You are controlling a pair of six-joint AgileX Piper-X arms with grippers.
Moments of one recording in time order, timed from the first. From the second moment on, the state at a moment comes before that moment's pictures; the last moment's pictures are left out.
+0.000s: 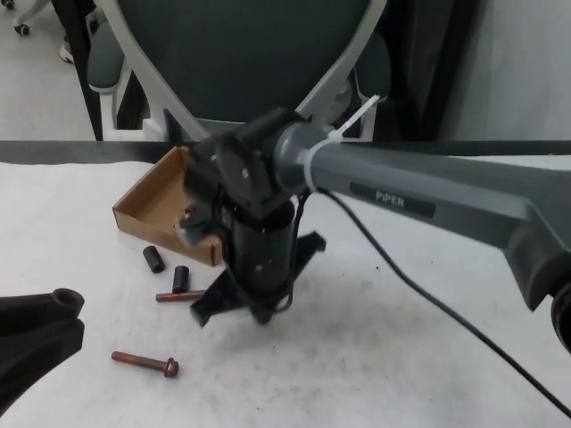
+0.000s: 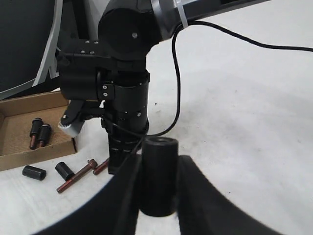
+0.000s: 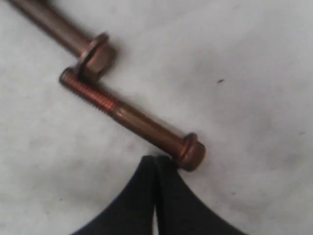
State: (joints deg) left arm -15.3 16.8 -27.6 37.7 28.3 12.4; right arm 43.1 131.6 -109.8 67.7 3.5 5.1
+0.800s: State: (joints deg) left arm -15.3 16.8 -27.6 37.6 28.3 12.4; right arm 43.6 131.2 -119.0 67.4 1.0 6.1
